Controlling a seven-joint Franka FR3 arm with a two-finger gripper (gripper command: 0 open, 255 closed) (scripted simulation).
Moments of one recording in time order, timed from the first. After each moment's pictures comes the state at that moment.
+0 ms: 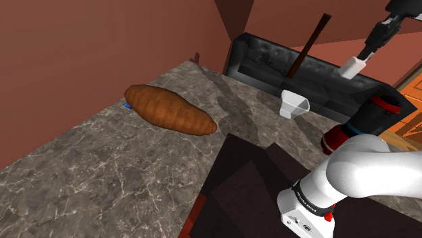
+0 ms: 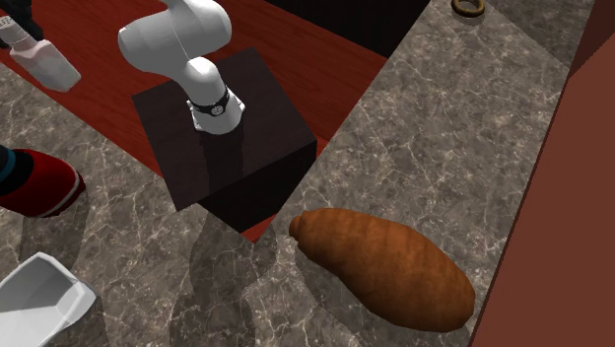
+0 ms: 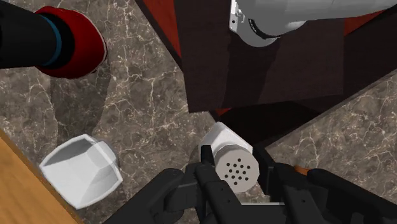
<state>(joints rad) -0.07 -0.88 -0.30 -2.03 -0.28 1.16 -0.23</state>
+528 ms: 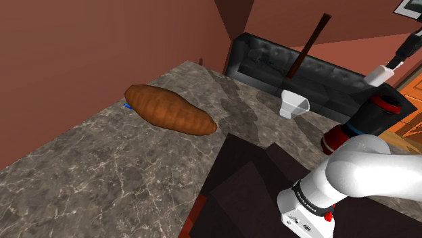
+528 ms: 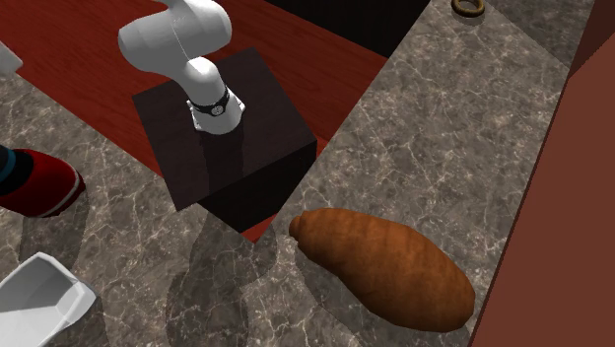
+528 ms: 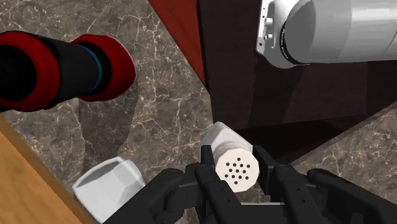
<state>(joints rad) -0.09 -0.95 -0.45 -1.98 -0.44 1.11 -0.42</state>
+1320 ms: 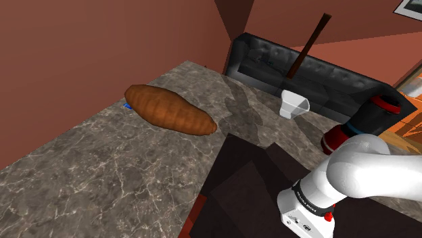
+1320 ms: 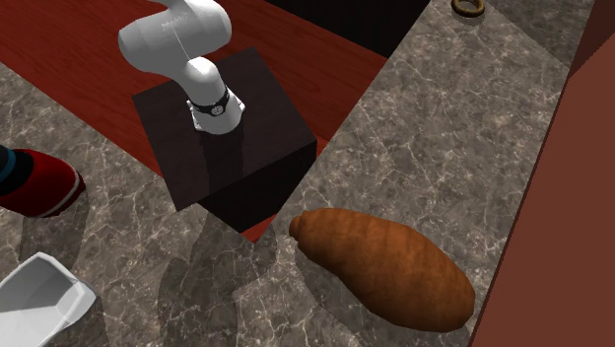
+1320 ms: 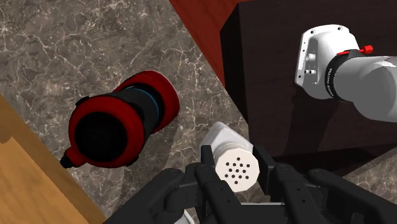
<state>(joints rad) -0.06 -0.96 -0.69 -1.80 -0.67 1.06 -0.72</state>
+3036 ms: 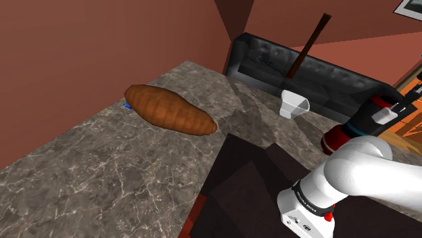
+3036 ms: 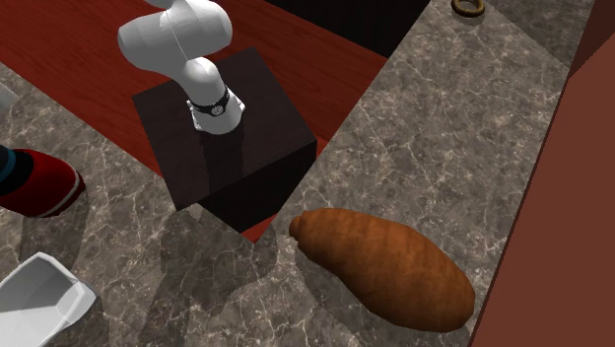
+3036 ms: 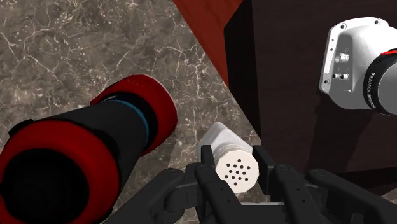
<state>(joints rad) -0.14 -1.18 -0.80 -2.21 -0.80 1.27 -0.66</state>
